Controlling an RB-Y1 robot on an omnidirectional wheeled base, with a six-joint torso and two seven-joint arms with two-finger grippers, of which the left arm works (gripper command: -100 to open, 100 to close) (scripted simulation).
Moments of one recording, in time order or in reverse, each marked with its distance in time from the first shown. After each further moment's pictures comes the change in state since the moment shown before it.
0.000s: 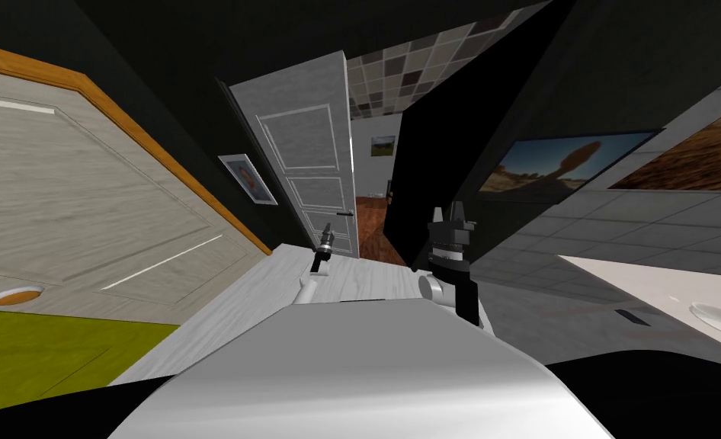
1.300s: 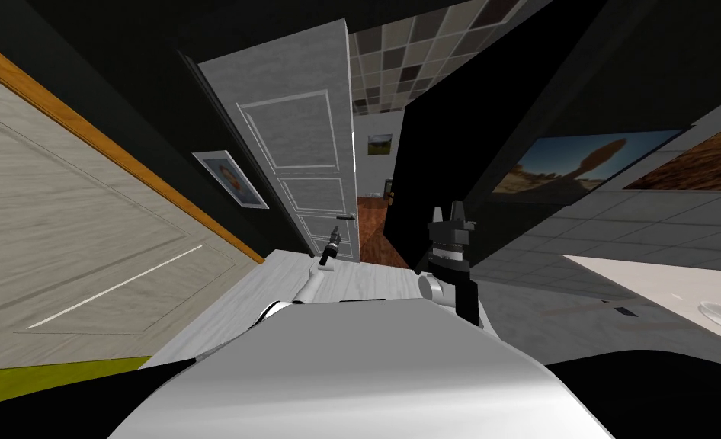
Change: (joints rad) arm -0.206 -0.011 -0.020 0.357 0.022 0.029 0.024
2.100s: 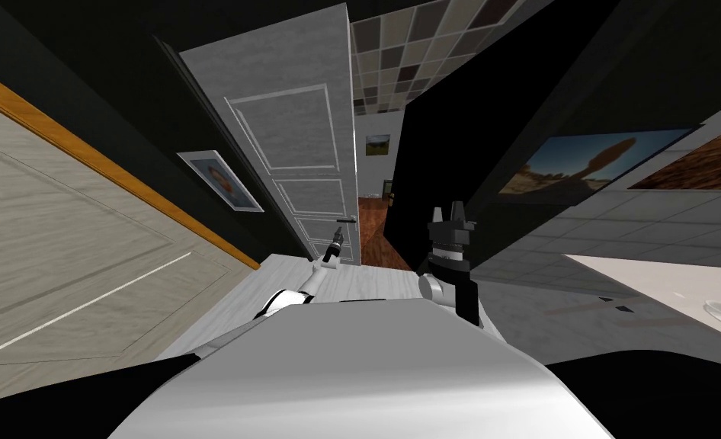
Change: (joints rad) arm -0.108 -0.010 -0.010 0.178 0.012 0.015 0.013
